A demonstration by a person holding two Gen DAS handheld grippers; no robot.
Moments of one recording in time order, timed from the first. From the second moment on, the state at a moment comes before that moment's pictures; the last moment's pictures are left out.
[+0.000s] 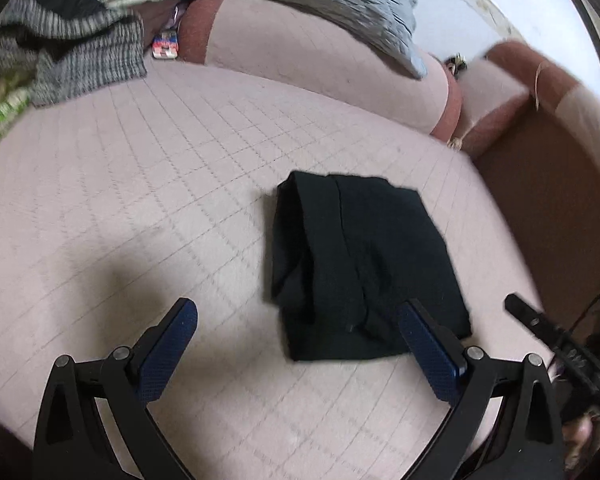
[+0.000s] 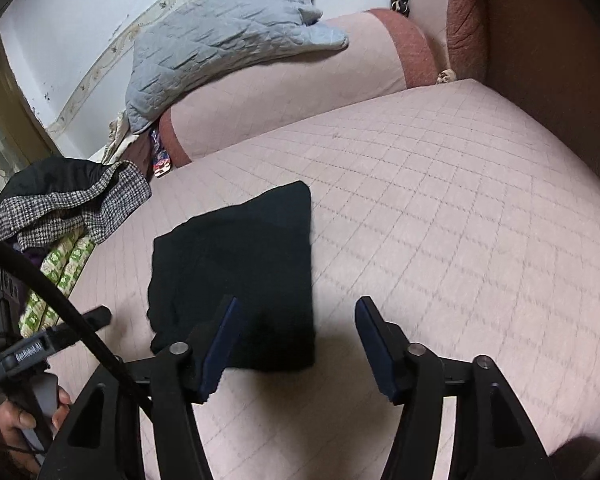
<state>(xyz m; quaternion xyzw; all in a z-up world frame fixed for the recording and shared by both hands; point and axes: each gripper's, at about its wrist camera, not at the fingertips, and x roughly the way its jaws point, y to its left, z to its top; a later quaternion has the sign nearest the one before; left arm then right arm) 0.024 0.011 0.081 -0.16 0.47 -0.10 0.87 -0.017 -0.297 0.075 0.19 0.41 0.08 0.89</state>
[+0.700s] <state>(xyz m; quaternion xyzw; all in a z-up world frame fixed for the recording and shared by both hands) 0.134 -0.030 0.014 -0.24 0.51 -0.21 0.80 0.124 -0.292 -0.009 0.31 0.47 0.16 0.81</state>
